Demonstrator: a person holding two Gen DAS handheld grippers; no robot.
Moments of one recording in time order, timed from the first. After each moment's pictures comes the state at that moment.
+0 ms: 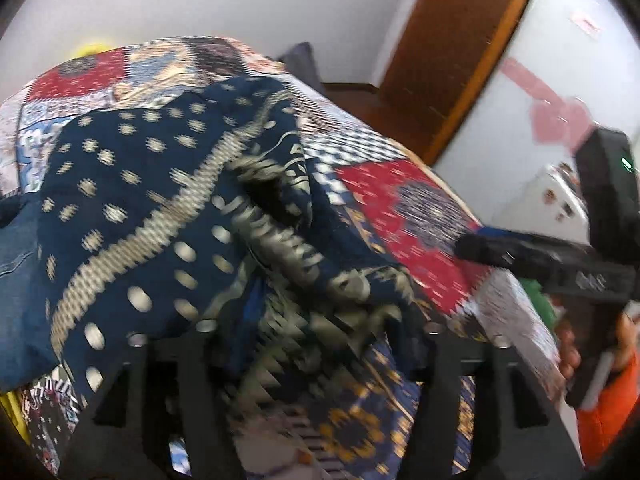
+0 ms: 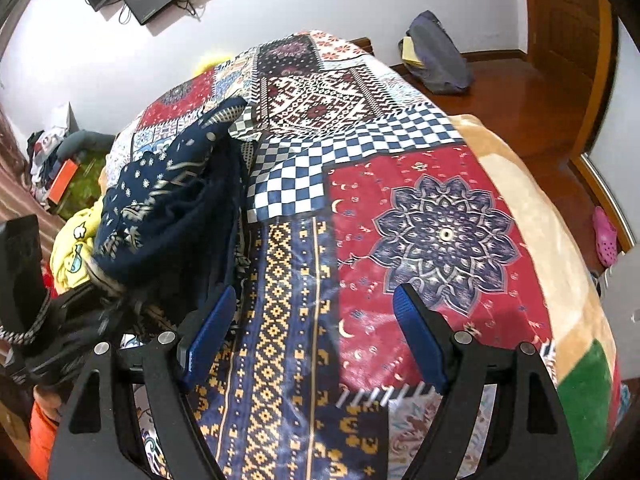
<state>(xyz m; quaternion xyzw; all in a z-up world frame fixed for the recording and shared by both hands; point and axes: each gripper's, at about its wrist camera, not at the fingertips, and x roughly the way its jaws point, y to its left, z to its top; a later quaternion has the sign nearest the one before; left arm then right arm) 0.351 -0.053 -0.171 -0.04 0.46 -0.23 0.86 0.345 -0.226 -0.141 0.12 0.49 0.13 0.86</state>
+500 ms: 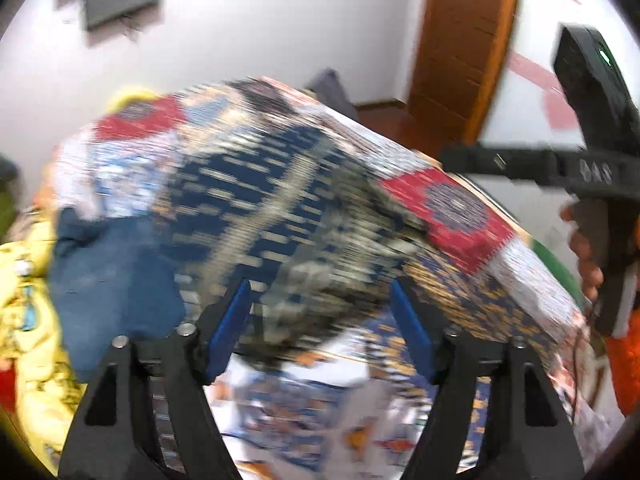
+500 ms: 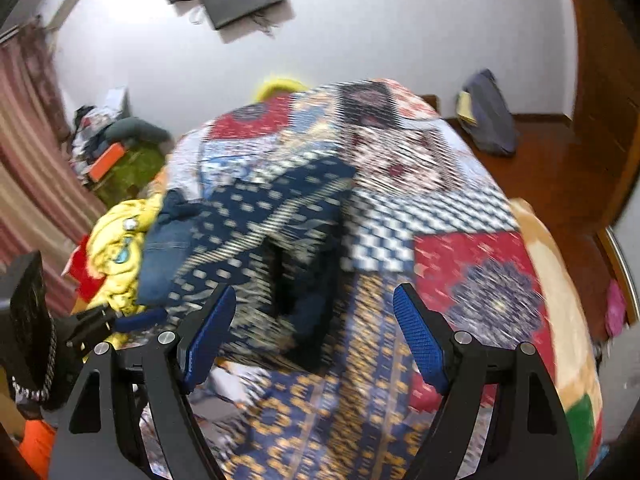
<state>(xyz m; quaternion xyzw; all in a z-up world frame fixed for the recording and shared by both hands) 0.292 0.022 -0.116 0.03 0.40 -0.14 0.91 0.346 -0.148 -0.083 0.06 0.41 0.23 0.88</state>
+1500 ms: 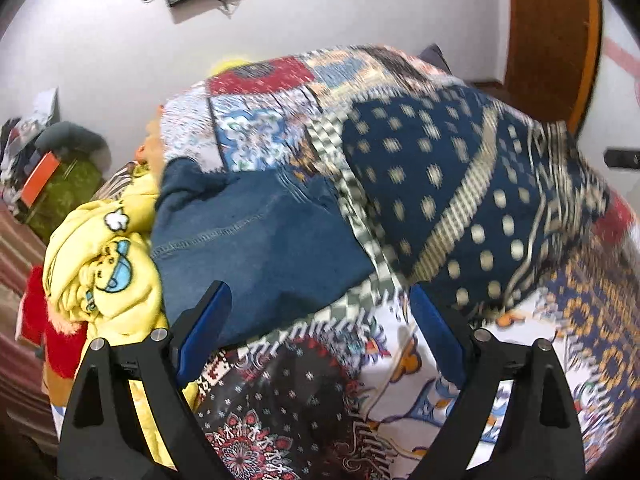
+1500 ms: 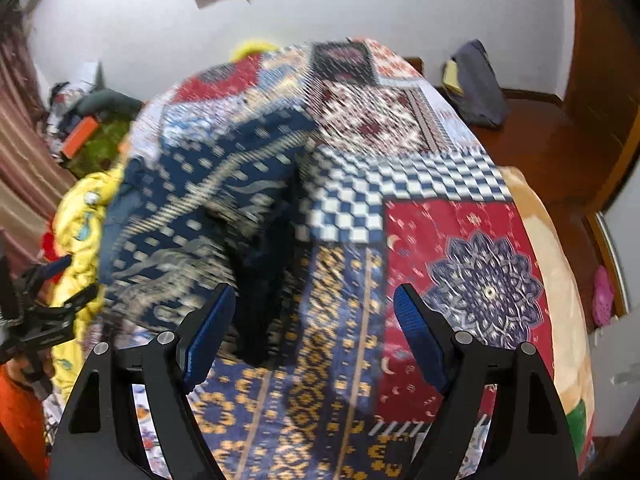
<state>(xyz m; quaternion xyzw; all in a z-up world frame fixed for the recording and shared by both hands) 0.311 0.118 -0.158 0.07 0.43 0.02 0.90 0.369 -0.175 -0.121 0.04 0.46 0.20 0.86</state>
